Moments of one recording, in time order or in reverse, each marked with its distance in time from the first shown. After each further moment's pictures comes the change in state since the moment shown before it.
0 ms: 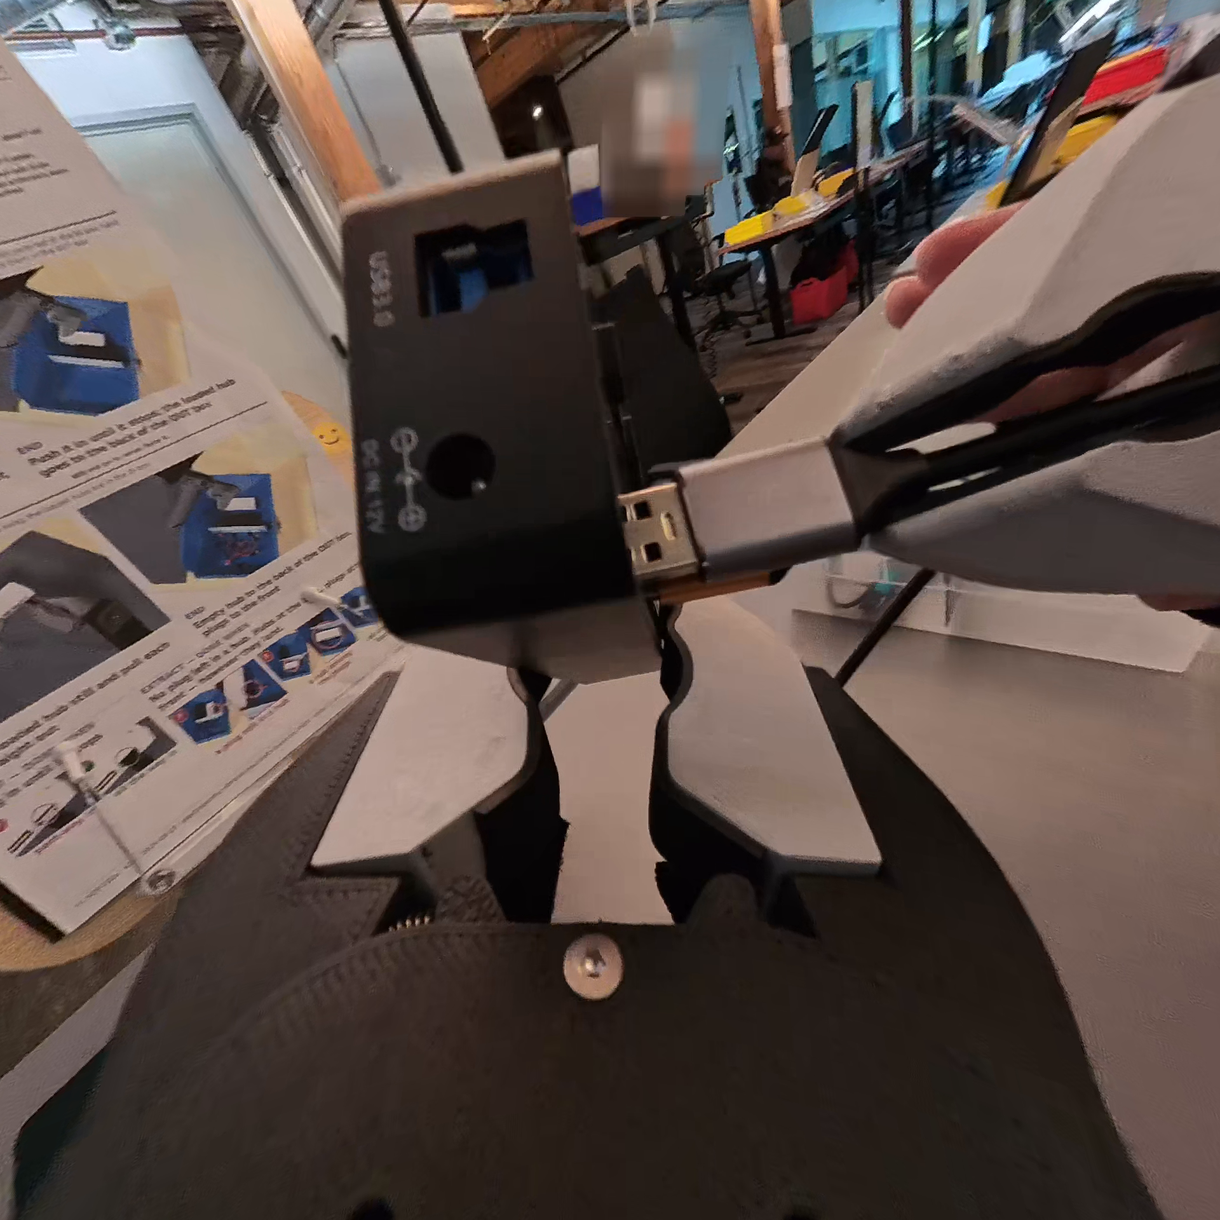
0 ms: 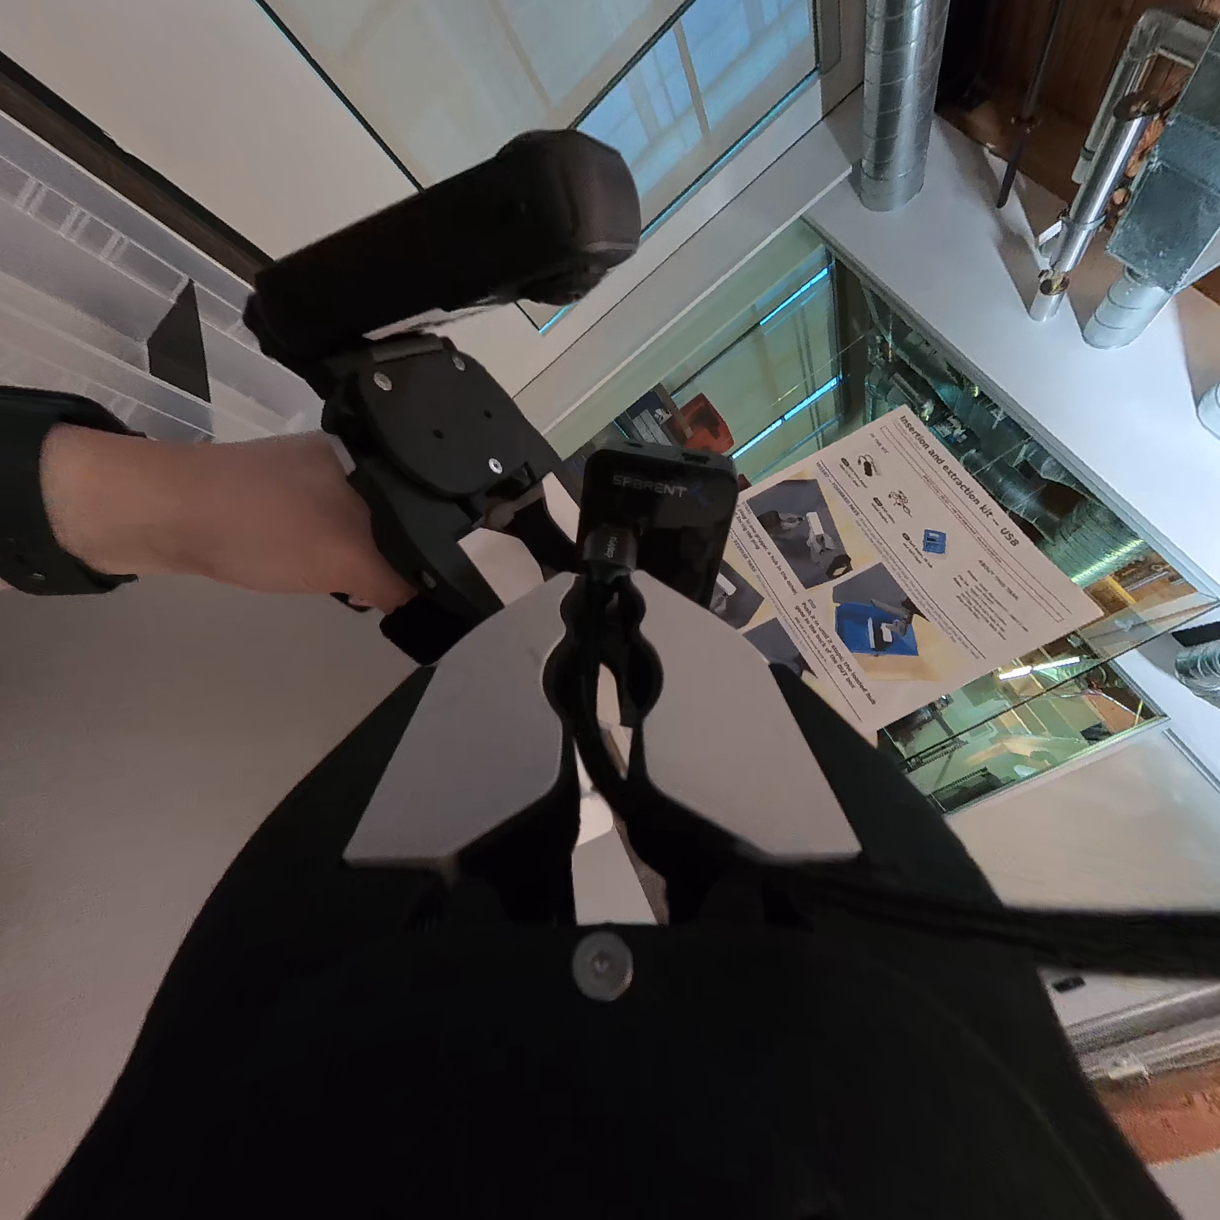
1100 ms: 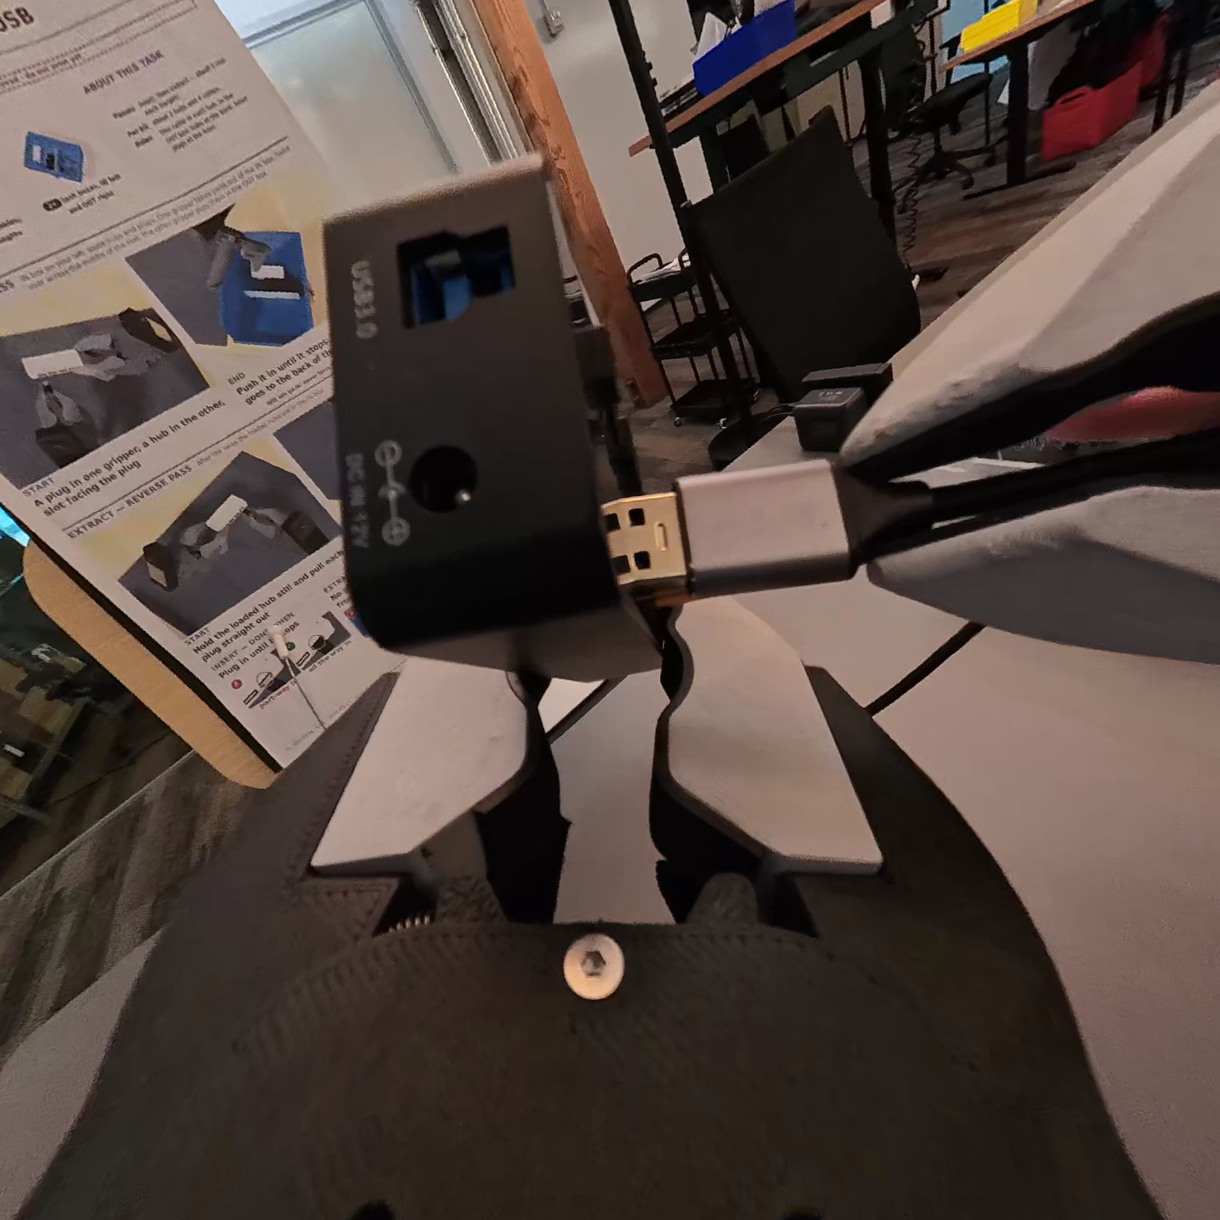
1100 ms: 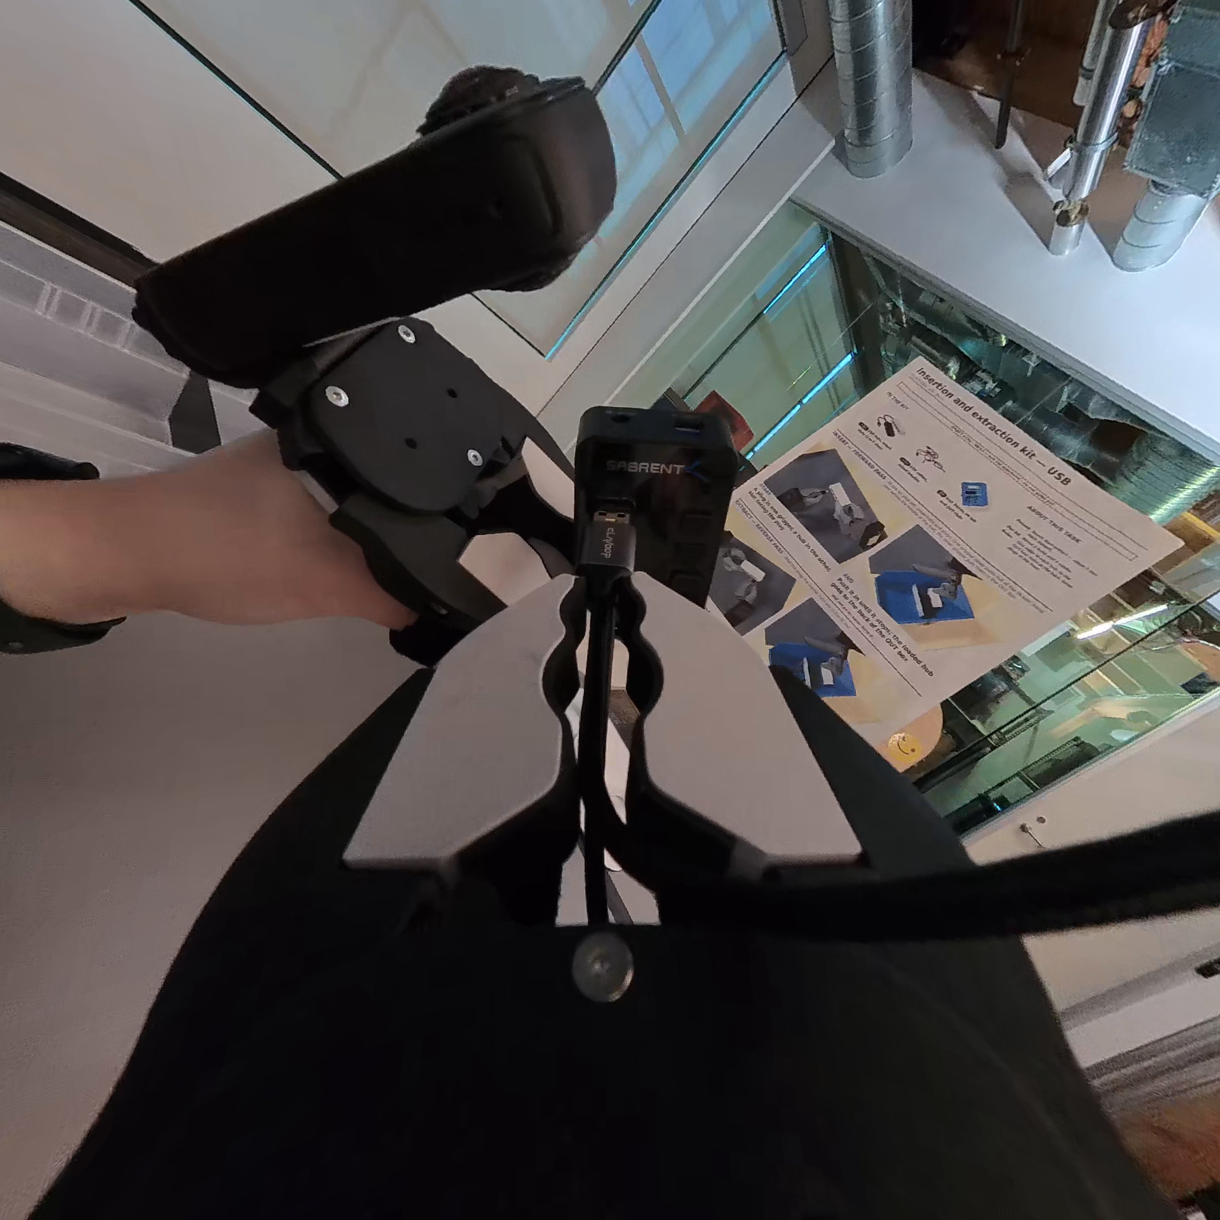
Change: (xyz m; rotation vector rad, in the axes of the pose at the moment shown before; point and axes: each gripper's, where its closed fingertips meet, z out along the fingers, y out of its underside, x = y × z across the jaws) left arm -0.026 0.010 -0.005 -0.169 -0.257 0.082; right arm 0.005 0.012 0.007 0.028 0.004 0.155
